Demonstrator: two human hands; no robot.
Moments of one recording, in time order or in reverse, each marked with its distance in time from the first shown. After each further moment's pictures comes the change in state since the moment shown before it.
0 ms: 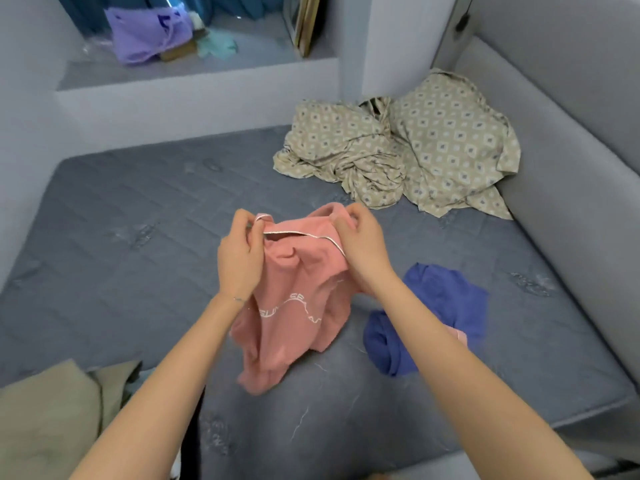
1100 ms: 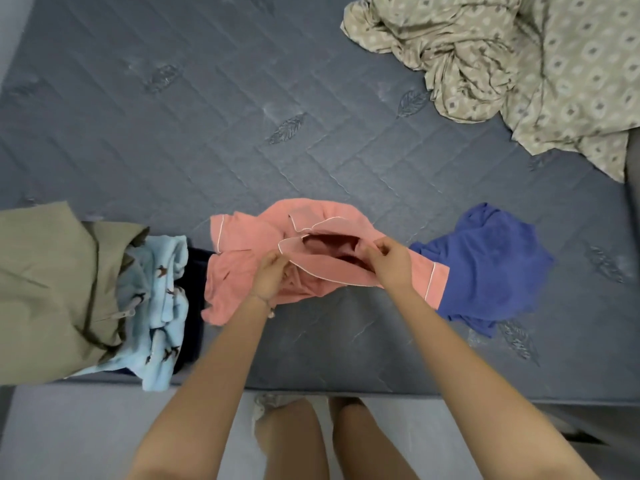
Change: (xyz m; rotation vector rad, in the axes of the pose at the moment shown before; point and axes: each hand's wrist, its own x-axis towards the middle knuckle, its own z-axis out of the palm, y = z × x) left_hand -0.165 -0.230 0.063 -0.582 -0.187 -1.056; right_hand -0.049 0.251 0.084 -0.359 -0.238 0.370
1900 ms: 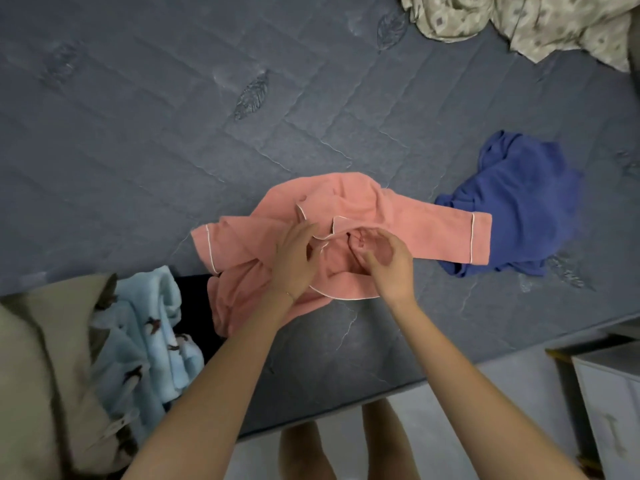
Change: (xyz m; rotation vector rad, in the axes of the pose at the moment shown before) left_hand 0.123 -0.039 -0.035 0.908 -0.291 0.687; right_hand 0.001 0.064 0.133 0.051 0.254 0.006
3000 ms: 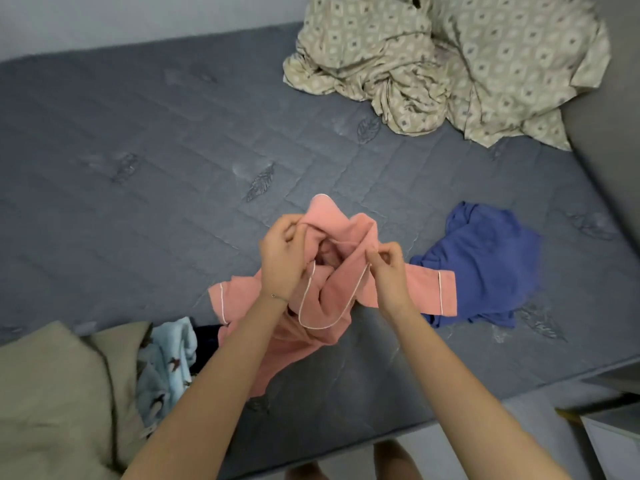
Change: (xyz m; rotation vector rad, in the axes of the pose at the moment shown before) left_hand 0.016 0.192 -0.108 -0.471 0.401 -0.027; right_hand 0.001 -0.138 -0.103 0.611 -0.007 0.107
